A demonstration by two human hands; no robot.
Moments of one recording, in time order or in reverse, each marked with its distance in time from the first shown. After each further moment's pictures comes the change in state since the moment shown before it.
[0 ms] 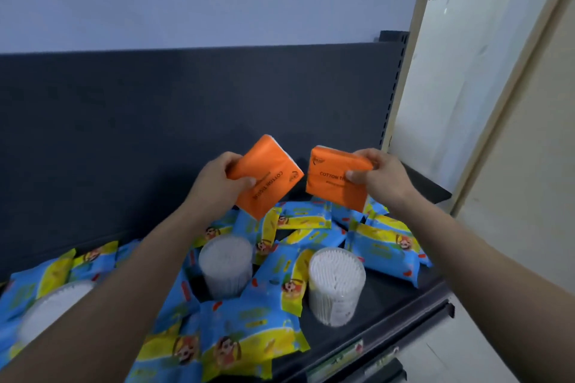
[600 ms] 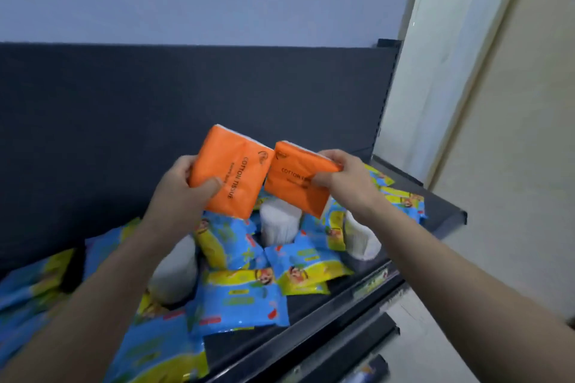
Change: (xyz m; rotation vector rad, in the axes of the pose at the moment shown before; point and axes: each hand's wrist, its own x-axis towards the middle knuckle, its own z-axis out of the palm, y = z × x) left_hand -0.114 -0.038 -0.123 -0.174 0.134 0.015; right_hand -0.138 -0.081 0.108 0.022 0.017 -0.040
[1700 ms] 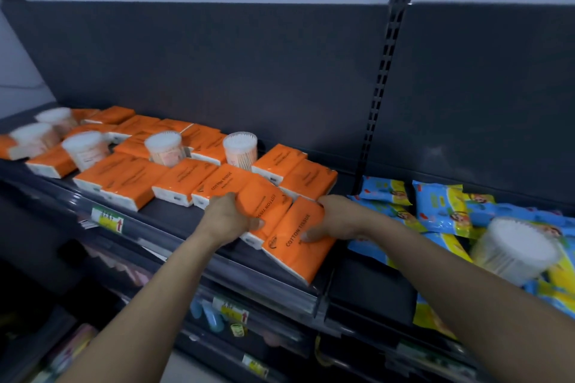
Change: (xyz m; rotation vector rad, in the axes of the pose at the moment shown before) left_hand -0.213 -0.141 -0.350 0.480 0.417 -0.815; right_hand -0.189 -0.110 0.397 -0.493 -1.360 -0.316
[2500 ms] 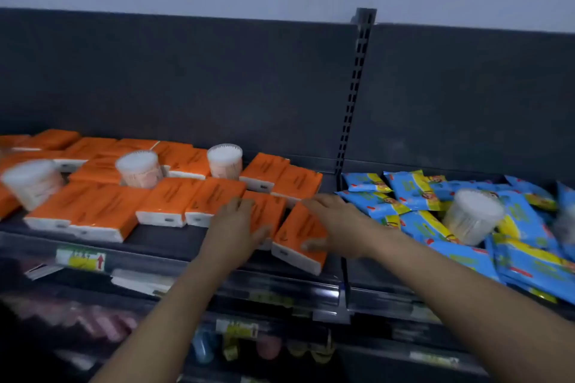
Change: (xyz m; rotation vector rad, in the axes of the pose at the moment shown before) left_hand 0.006 -0.031 -0.006 0.363 0.084 0.591; right_hand -0.041 -0.039 0.038 -0.567 0.230 -0.046
